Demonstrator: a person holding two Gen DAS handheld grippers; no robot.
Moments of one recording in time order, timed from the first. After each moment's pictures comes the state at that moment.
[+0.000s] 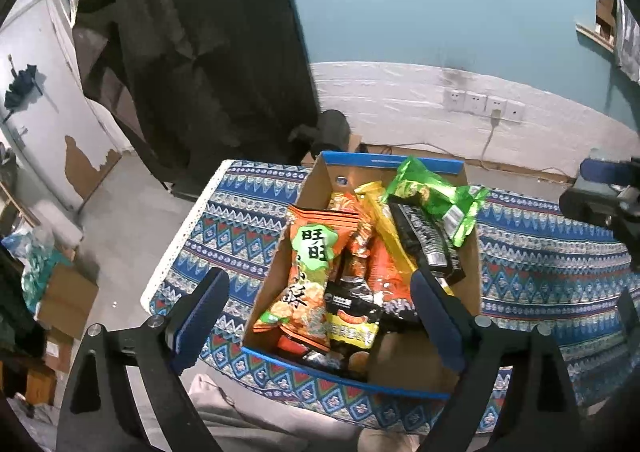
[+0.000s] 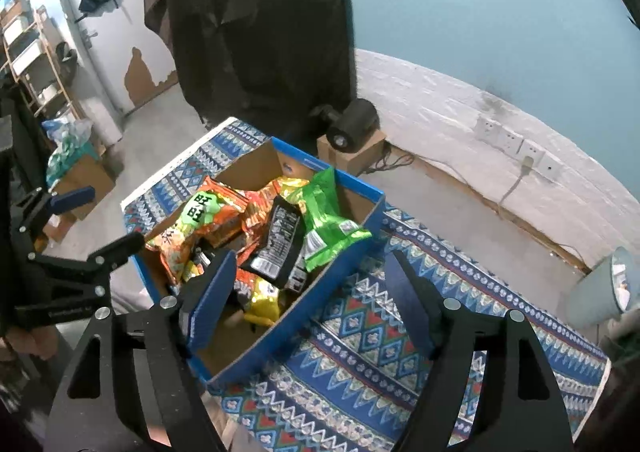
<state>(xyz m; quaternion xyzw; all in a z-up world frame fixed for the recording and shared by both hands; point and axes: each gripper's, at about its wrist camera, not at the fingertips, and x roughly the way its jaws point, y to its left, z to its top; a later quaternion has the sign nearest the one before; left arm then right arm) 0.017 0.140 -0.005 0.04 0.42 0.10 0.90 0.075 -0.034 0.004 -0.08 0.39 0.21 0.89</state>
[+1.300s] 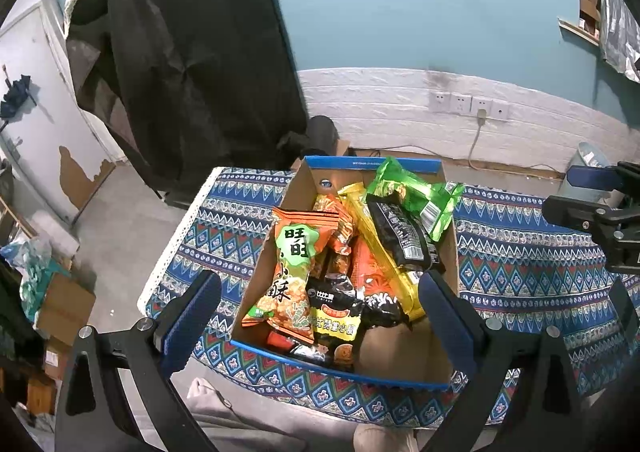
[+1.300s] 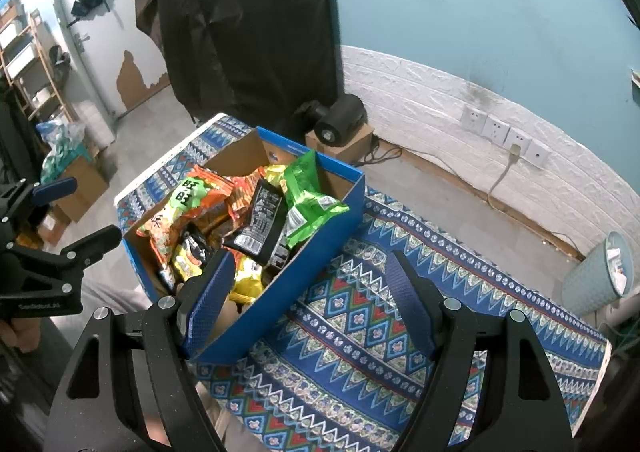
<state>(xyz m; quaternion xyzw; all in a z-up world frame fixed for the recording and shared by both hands) 0.005 0.125 0.001 0.05 0.41 0.08 0.90 0.058 -0.057 -0.002 -0.07 0.39 0.19 0.90</state>
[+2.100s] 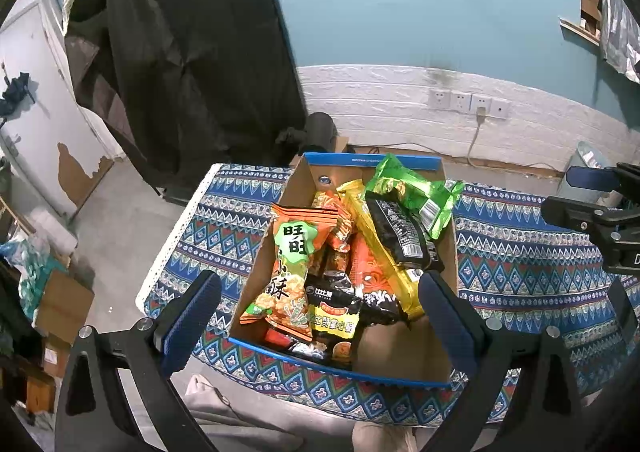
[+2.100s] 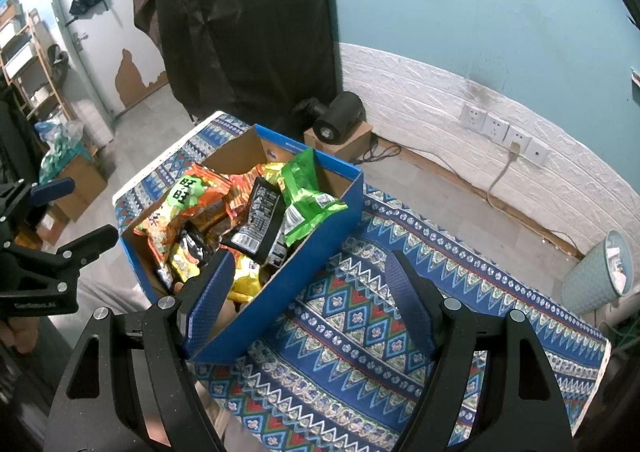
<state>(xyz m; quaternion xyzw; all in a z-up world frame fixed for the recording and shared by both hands) 0.007 0.124 -0.001 0.05 0.42 0.08 0.90 0.059 -0.056 -0.007 -0.07 0.40 0.19 0.90</state>
